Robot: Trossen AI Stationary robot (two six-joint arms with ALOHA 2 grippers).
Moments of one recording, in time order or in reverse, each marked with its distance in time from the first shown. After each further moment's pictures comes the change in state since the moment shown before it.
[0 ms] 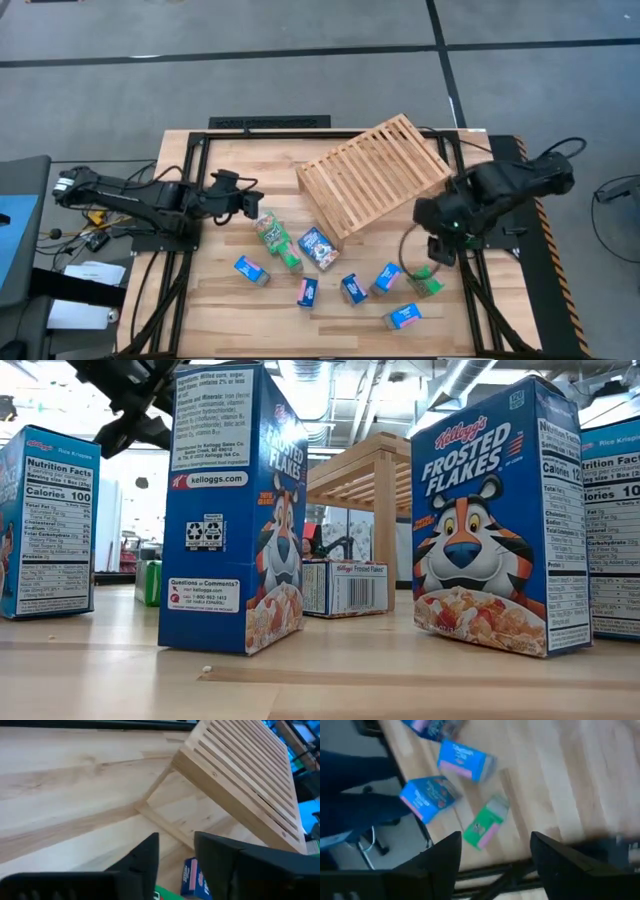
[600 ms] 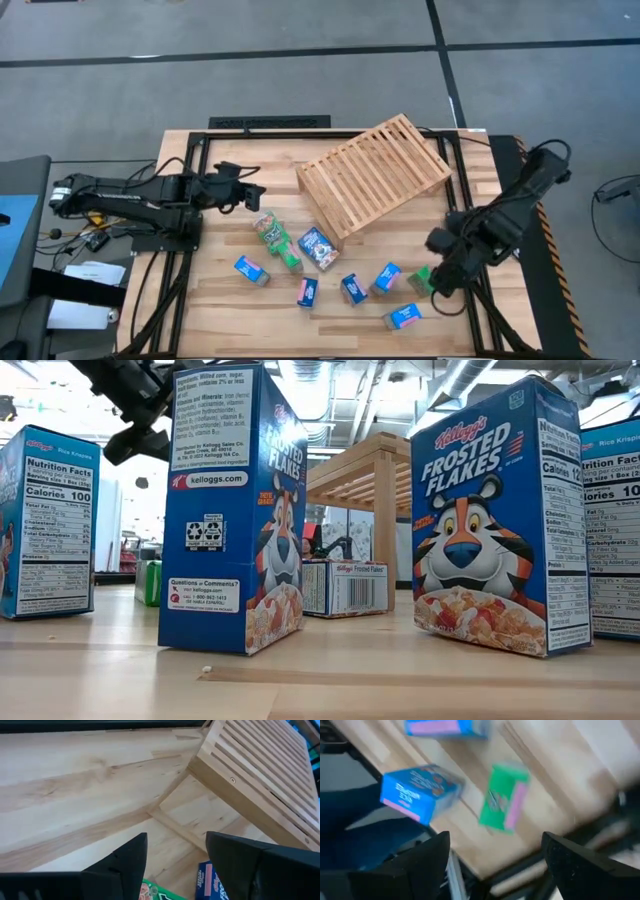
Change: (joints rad) left arm 0.164 0.000 0.000 0.000 0.146 0.124; right arm 0.378 -0.058 -0.329 0.274 0.083 0.614
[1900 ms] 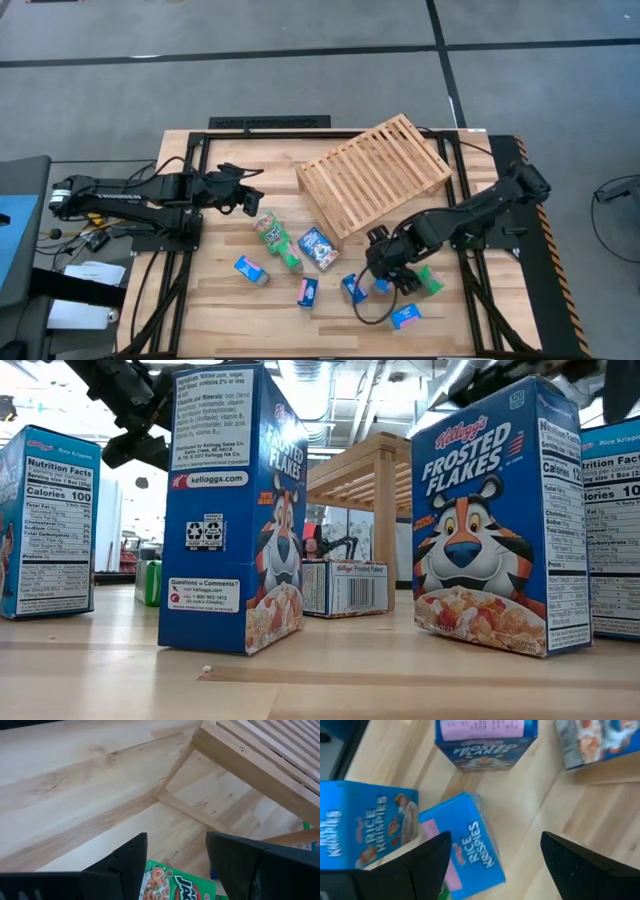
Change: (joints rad) left arm 0.027 0.000 0.000 -0.063 0.091 0.100; right arm -0.332 0.319 -0.003 0.359 -0.050 -1.481
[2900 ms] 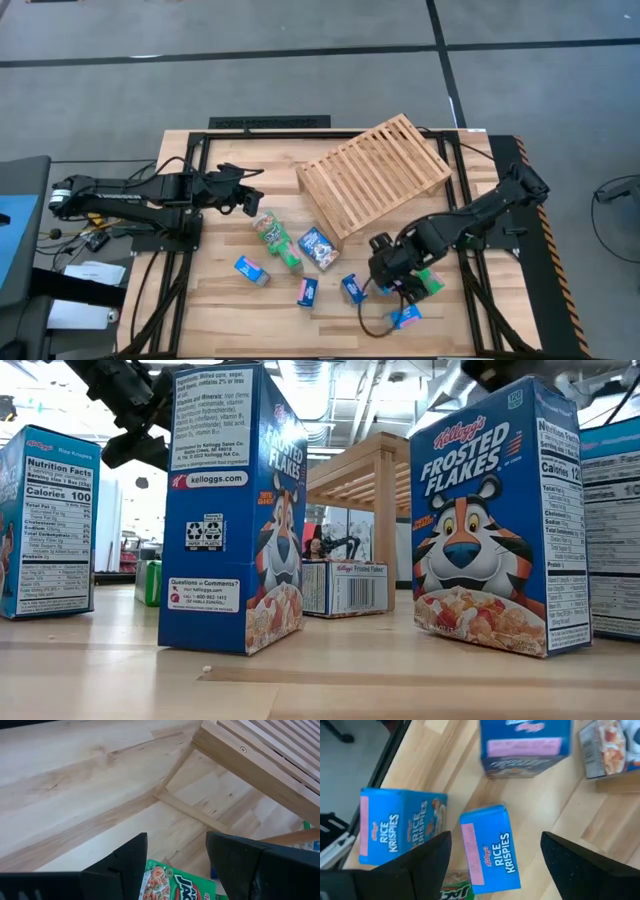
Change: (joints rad) left arm 0.000 0.000 0.000 -0.002 -0.005 -0.011; right arm 0.069 0.014 0.104 -0.072 -0.008 0.050
